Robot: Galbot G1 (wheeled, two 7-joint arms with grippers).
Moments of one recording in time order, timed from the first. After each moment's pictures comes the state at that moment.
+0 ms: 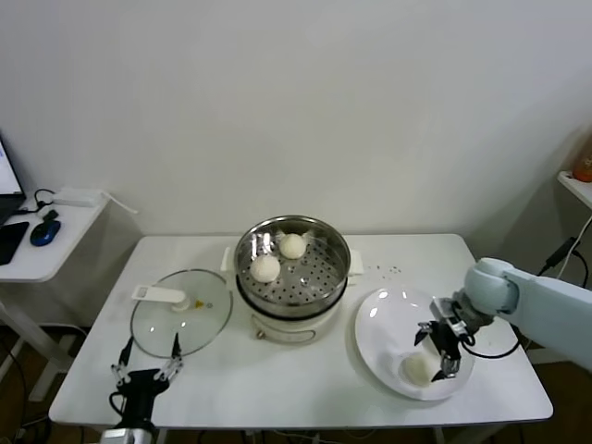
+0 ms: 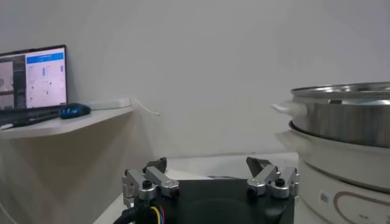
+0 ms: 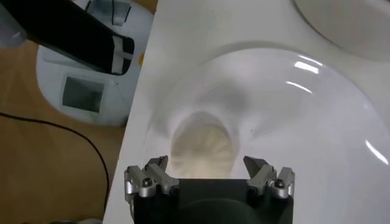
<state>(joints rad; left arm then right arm) 1.68 -1.53 -0.69 -1.98 -0.03 -0.12 -0.04 0.09 0.53 -1.12 1.49 0.14 -0.19 -1.09</state>
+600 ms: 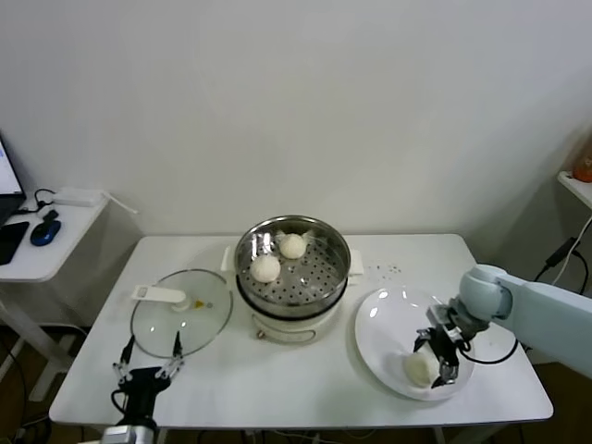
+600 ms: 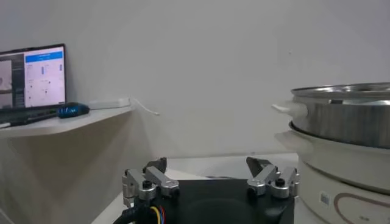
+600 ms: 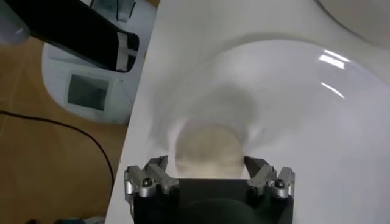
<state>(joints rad) 1.67 -1.53 -0.69 -1.97 -0.03 -0.12 -0.04 0.06 0.55 -1.11 1.46 0.12 -0.20 -1.09</state>
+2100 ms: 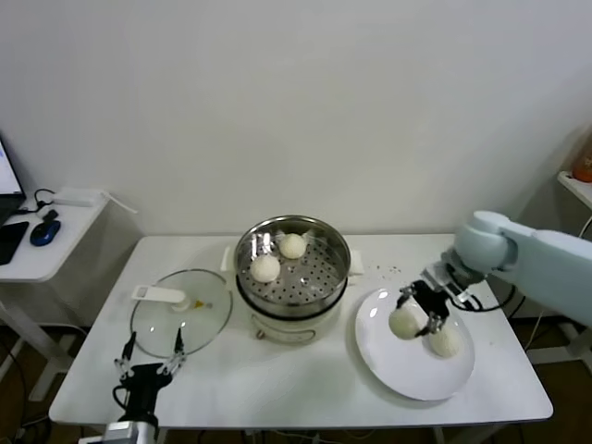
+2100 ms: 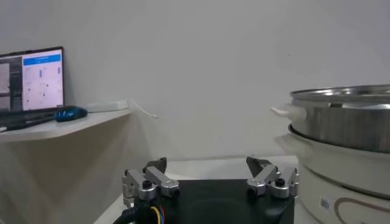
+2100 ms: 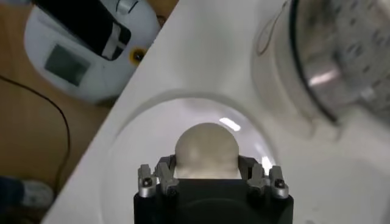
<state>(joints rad) 1.66 -1.54 -0.68 -1.97 -0.01 -0.10 -0.05 0.52 0.57 -1.25 1.65 0.11 0.02 -1.16</state>
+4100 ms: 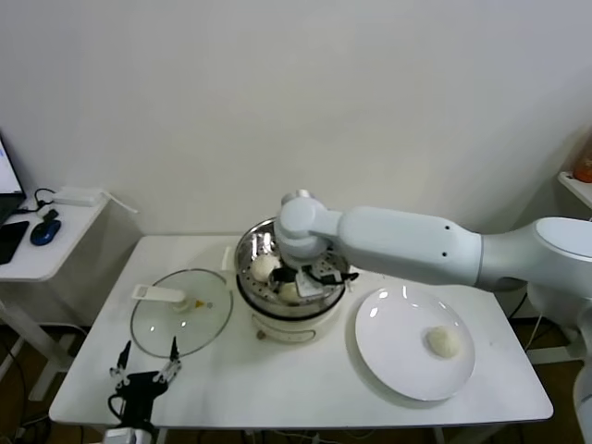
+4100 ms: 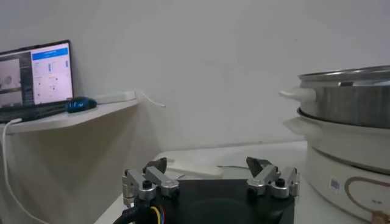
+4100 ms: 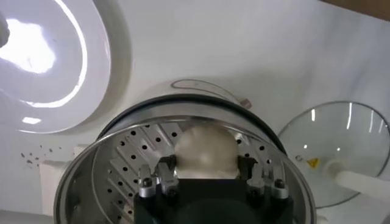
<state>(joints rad) 1.67 -1.55 -0.70 -1.95 0.01 -0.11 -0.05 0.40 1.20 -1.13 1.53 -0.53 0.52 -1.20</state>
